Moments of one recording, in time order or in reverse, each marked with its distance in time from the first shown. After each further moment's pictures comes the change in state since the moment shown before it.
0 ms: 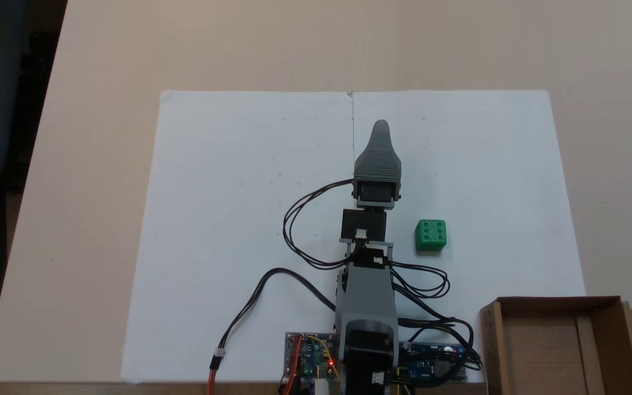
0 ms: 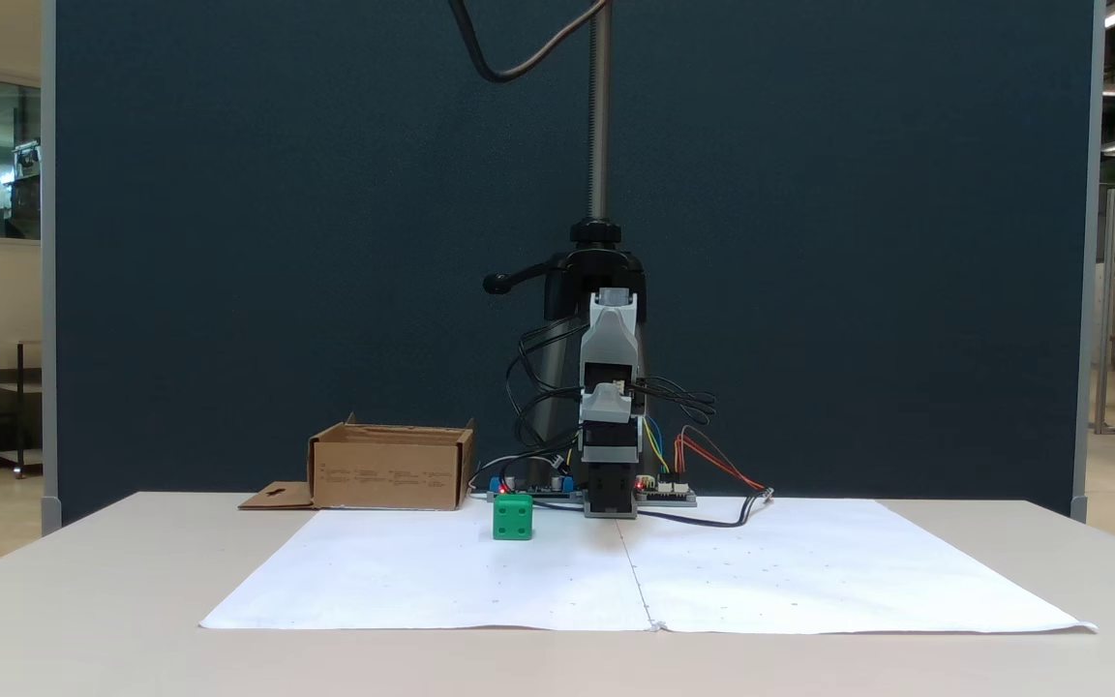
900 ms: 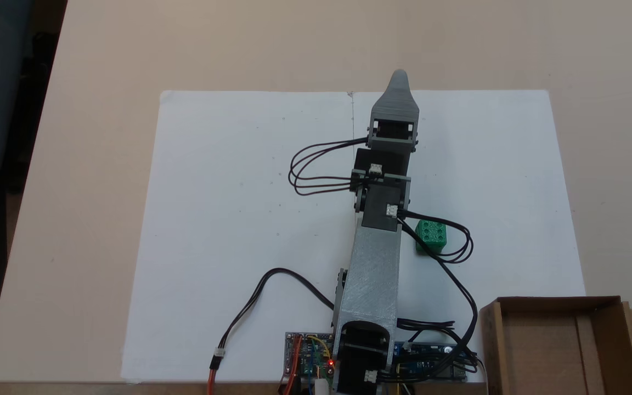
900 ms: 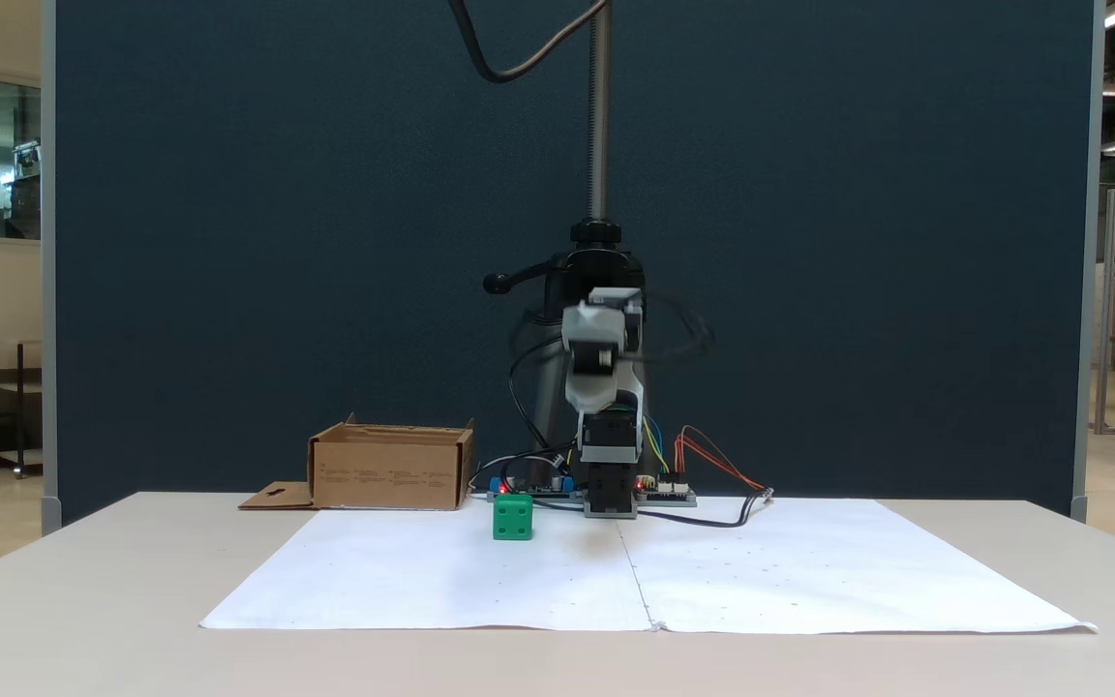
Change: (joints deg) arm 3.9 0.0 -45.0 80.3 -0.1
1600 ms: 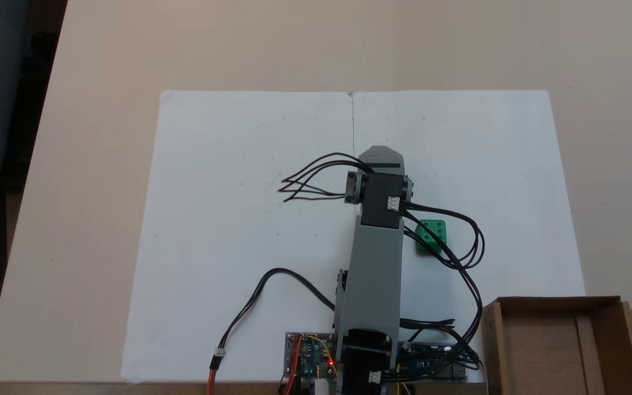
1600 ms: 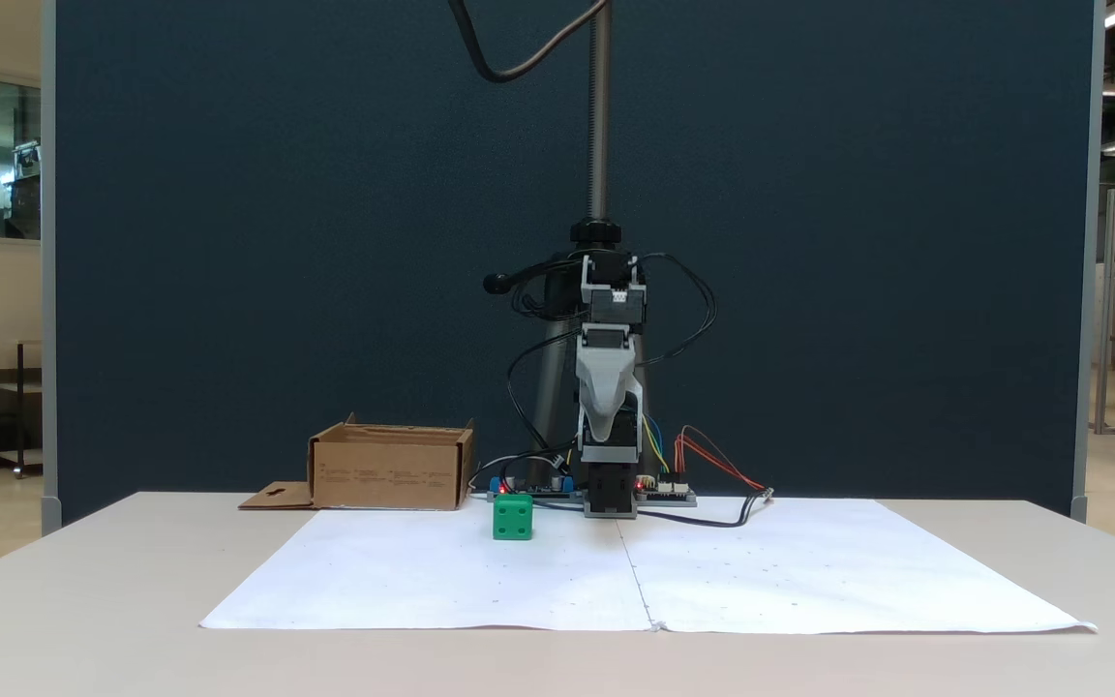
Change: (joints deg) arm -2.2 -0.1 -14.2 65.5 -6.3
